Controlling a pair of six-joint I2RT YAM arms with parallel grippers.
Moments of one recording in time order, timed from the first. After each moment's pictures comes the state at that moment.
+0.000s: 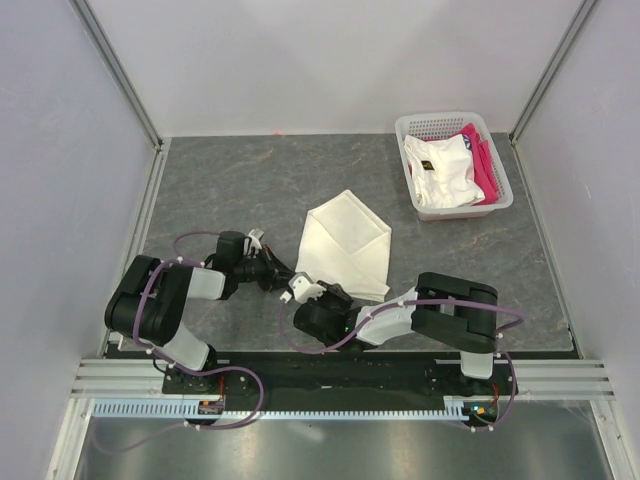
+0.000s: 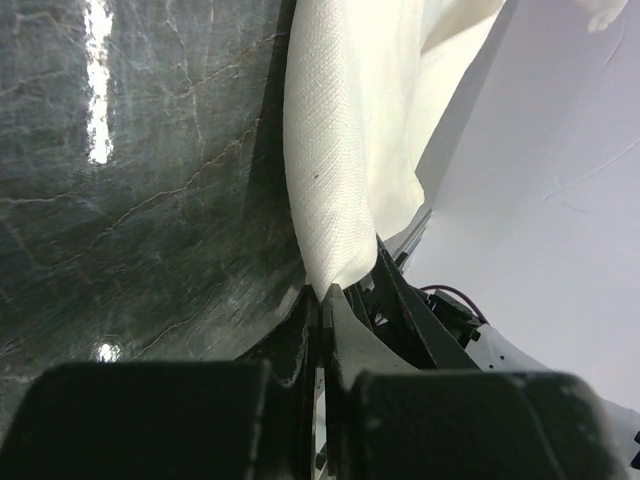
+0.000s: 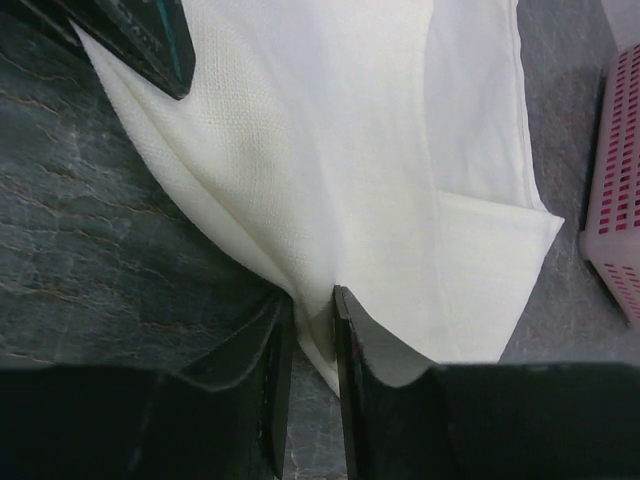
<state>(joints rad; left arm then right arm) -0.24 1.58 0.41 0.42 0.75 -1.03 1.31 1.88 0.82 0.23 0.97 -0.01</state>
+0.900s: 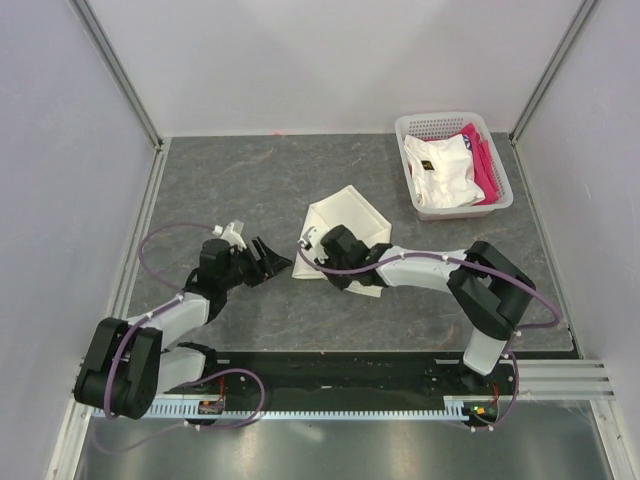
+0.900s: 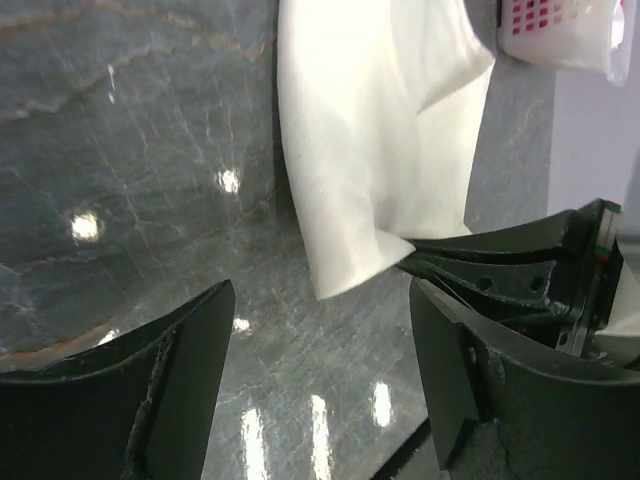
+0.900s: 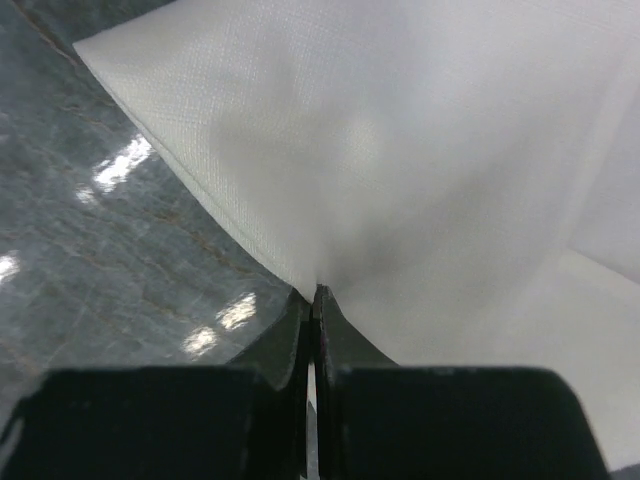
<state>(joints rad) -0.24 1.21 0.29 0.37 0.44 -0.78 0.92 1.75 0.98 -0.12 0.08 -0.06</state>
